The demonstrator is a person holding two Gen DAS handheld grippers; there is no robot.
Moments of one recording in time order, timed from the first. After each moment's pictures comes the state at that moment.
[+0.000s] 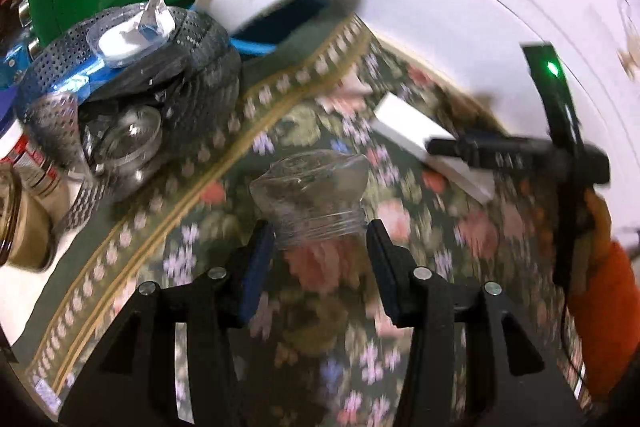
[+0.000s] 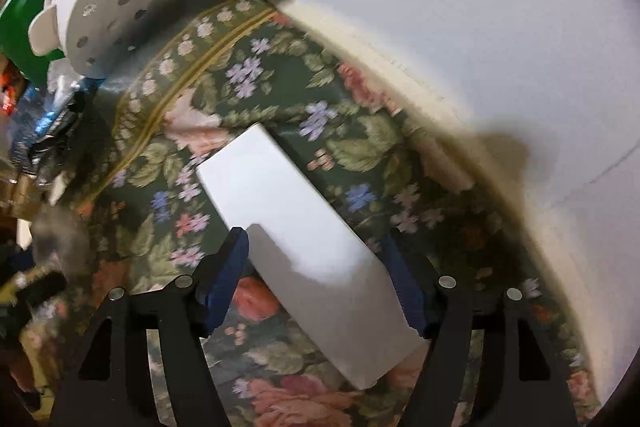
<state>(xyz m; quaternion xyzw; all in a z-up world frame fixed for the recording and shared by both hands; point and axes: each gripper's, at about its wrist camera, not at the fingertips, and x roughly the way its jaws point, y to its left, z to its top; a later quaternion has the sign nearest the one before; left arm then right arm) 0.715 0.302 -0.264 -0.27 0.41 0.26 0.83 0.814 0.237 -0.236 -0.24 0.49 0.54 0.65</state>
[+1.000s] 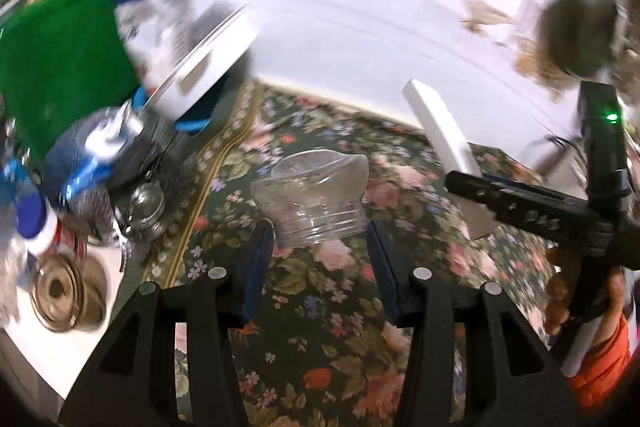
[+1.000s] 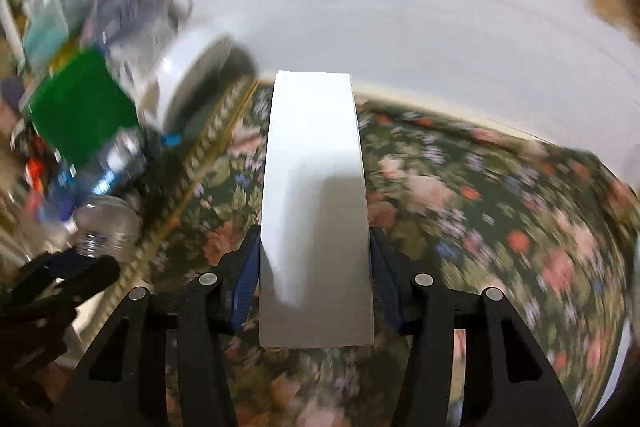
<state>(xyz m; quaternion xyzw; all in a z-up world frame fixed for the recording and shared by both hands) 0.626 0.272 -0.158 -0.16 0.37 0.07 0.91 0.653 0.063 -0.105 -0.04 0.44 0.34 0.83</state>
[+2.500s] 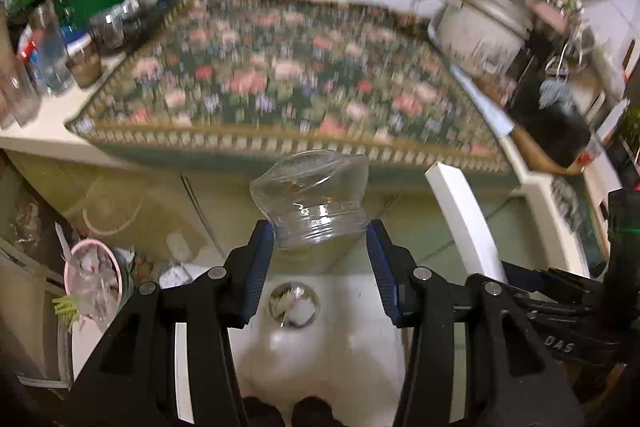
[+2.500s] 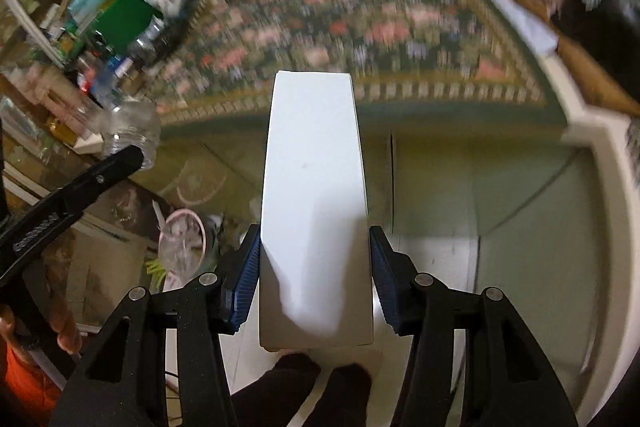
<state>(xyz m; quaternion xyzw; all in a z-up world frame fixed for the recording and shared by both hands) 0.329 0.005 -0.224 -0.12 0.45 0.03 0.89 0.314 -0.215 -0.215 0.03 0.56 0.26 0.79</state>
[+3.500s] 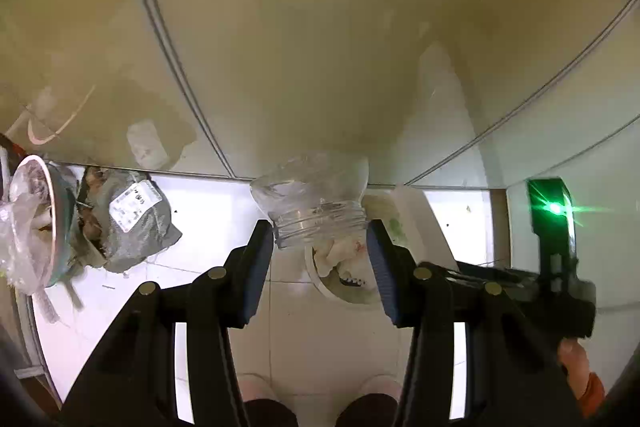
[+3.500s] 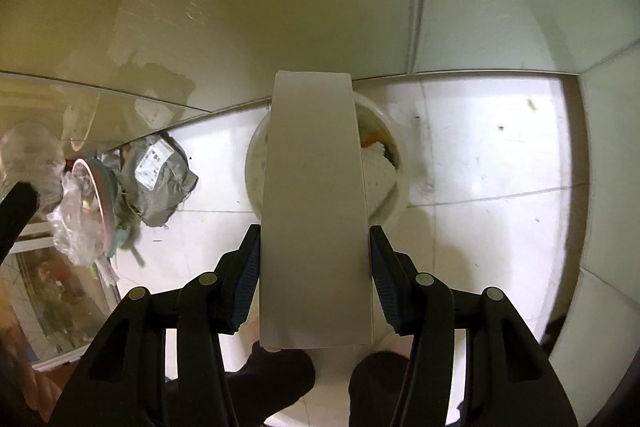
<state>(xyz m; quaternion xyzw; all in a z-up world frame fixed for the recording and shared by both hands) 0.377 0.066 -0.693 -0.11 0.56 0.05 0.82 0.343 -0.134 -0.717 0.05 0.73 0.18 0.65</state>
